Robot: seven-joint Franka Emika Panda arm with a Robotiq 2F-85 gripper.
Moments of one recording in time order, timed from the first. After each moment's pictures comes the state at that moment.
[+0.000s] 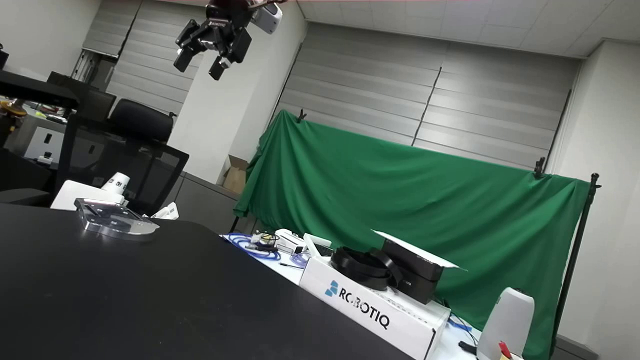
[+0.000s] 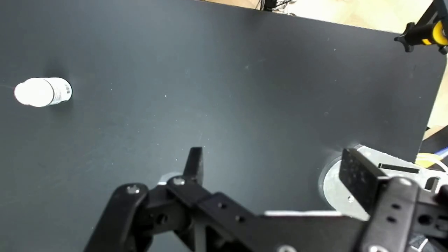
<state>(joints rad) 0.14 -0.24 0.23 -1.99 0.08 1.64 0.19</state>
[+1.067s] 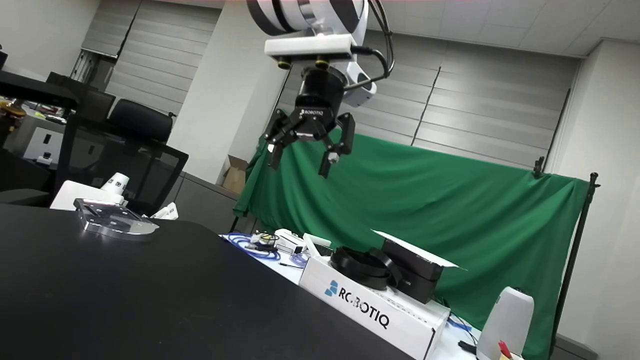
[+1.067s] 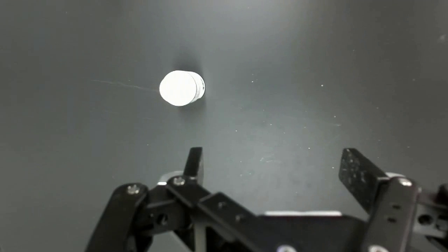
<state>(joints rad) -0.04 -0.10 -0.01 -2.14 -0.18 1.92 -0.06</state>
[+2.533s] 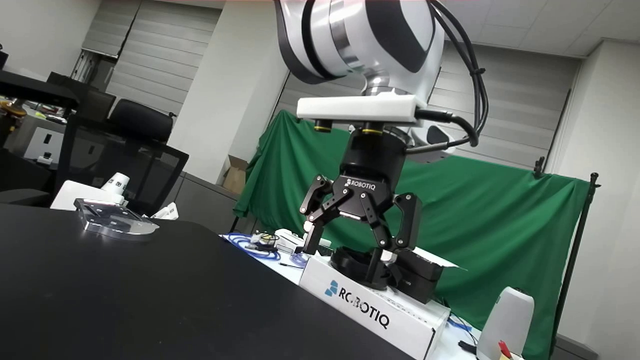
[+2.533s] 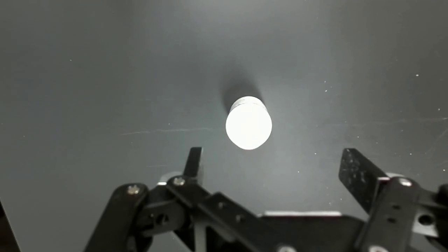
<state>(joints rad) -0.18 -0.04 -0.18 -2.32 -0.14 2.23 -0.13</state>
